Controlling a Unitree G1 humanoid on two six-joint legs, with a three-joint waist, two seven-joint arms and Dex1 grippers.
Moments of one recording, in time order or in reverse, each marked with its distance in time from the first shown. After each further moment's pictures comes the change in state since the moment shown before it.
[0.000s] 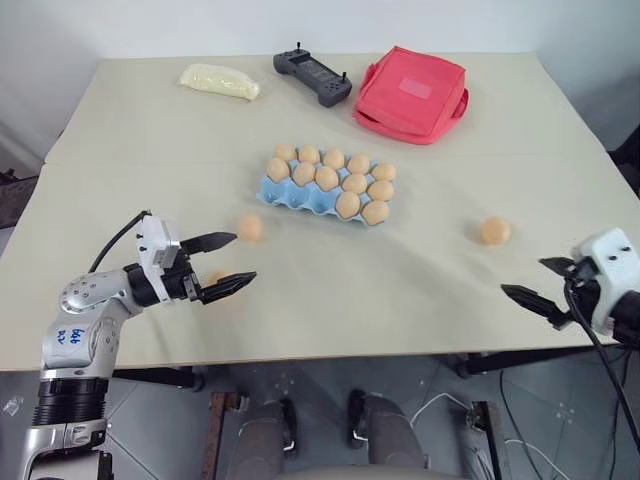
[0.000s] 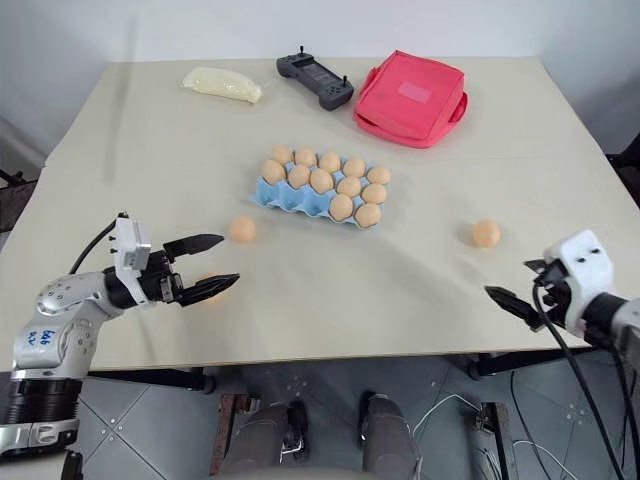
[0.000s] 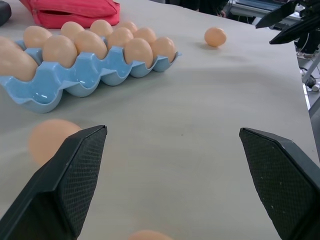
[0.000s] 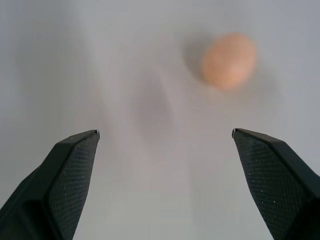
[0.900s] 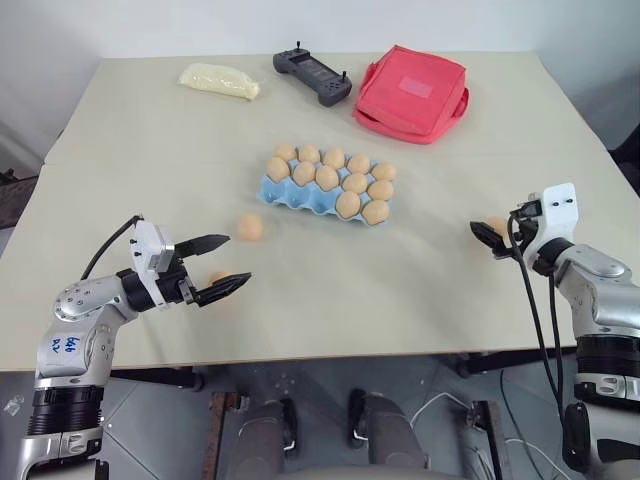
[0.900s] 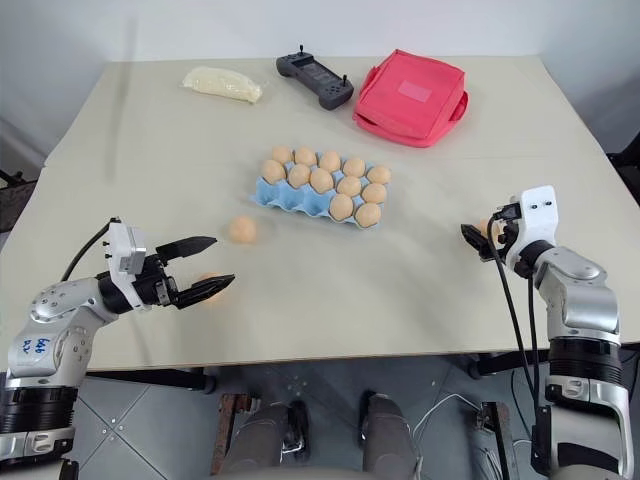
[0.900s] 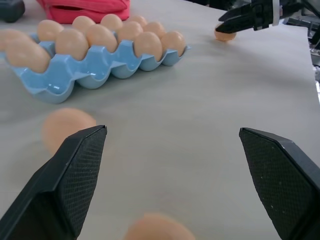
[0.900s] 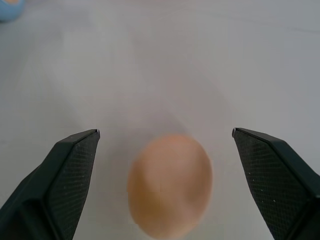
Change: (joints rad) left arm 0.054 0.001 0.033 -0.030 0.008 -0.011 0.045; right arm -0.565 0.240 0.272 0.639 -0.138 -0.279 -0.272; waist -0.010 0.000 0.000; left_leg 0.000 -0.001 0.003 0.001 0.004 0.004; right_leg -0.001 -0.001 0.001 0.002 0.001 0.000
